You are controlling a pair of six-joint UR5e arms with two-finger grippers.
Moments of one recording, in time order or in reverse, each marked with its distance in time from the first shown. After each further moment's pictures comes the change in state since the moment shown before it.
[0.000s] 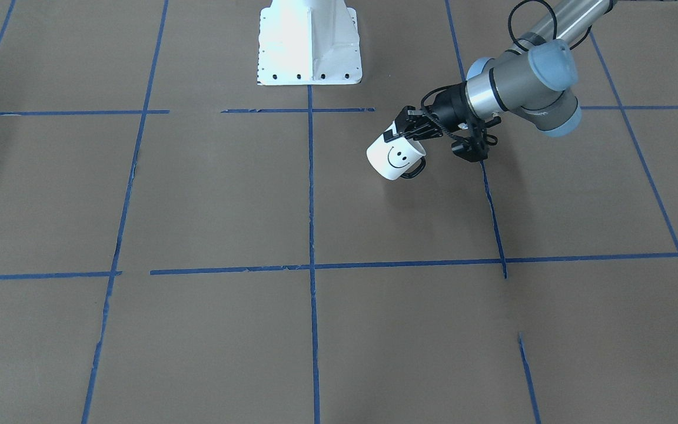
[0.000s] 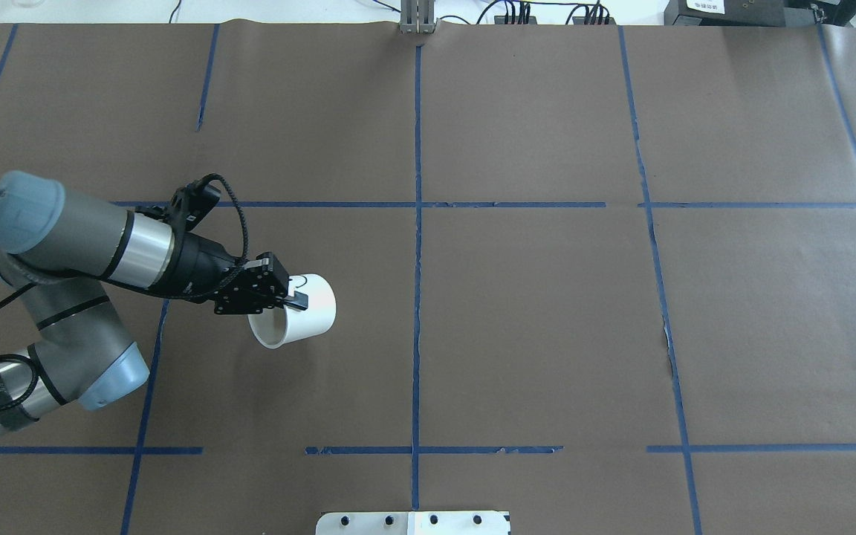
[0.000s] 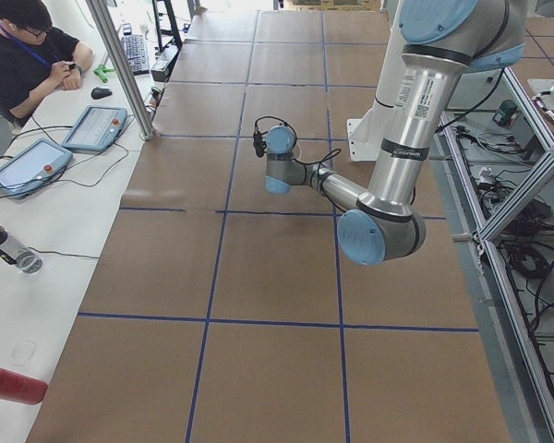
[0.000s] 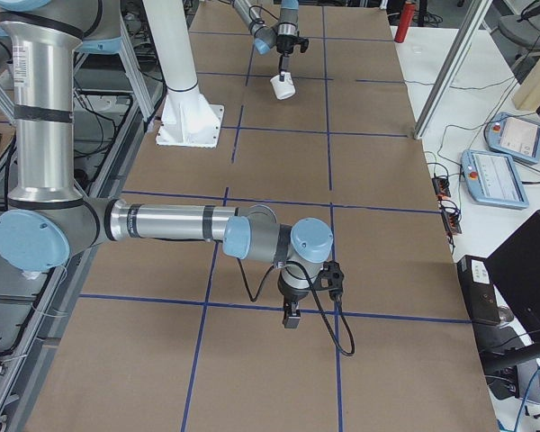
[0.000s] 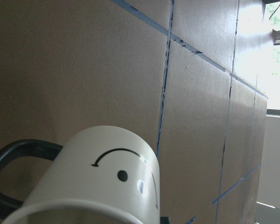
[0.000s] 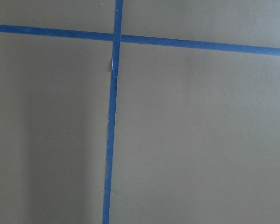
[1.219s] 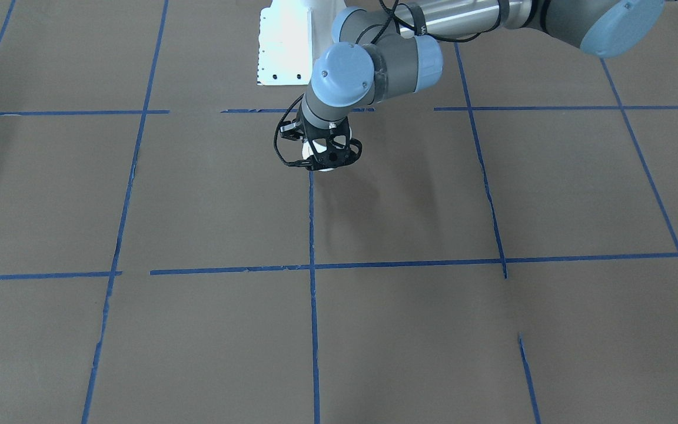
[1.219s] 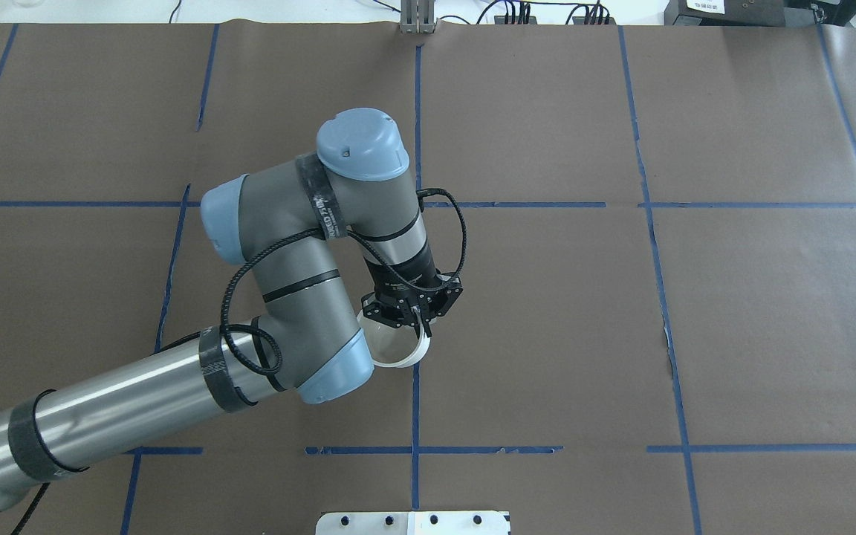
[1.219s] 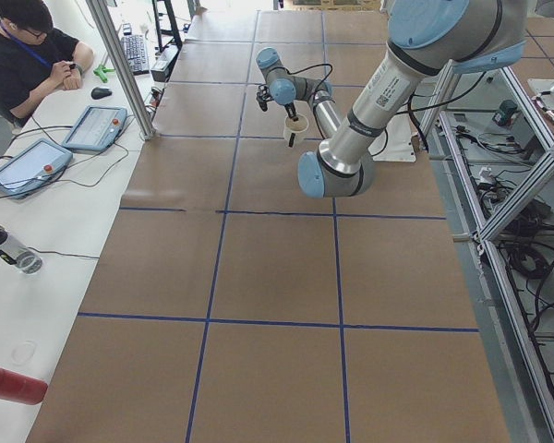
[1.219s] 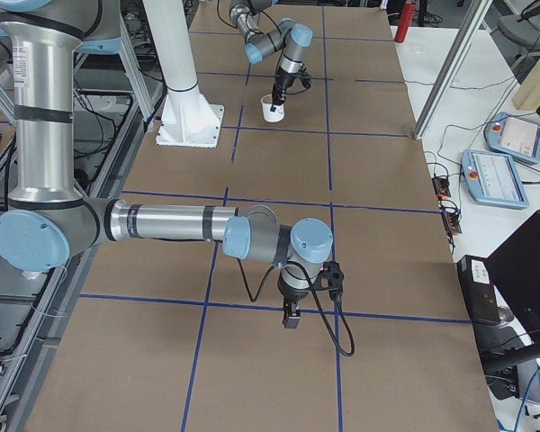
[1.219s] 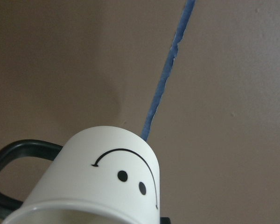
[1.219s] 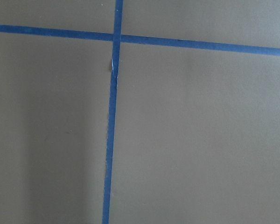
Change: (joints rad) left arm 0.125 -0.520 0.153 1.123 -0.007 0.358; right arm 0.000 0.000 0.000 0.000 0.000 0.000
